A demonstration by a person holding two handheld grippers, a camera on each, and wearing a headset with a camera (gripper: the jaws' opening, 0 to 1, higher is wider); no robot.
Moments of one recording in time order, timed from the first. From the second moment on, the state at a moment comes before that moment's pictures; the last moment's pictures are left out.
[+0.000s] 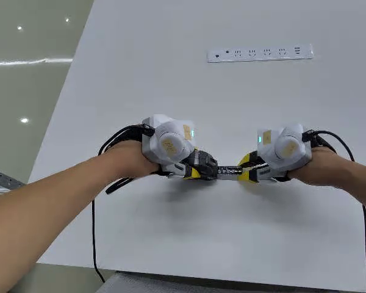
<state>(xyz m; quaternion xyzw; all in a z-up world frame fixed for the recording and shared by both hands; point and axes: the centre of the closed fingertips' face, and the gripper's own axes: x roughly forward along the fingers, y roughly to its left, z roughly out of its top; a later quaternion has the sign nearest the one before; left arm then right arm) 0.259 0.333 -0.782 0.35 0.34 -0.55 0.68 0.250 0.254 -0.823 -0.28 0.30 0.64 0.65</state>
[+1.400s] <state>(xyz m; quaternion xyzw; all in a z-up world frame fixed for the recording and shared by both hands) 0.260 0.332 -0.783 0.35 0.34 -0.54 0.68 0.248 0.164 -0.818 -0.28 0.34 0.61 0.65</state>
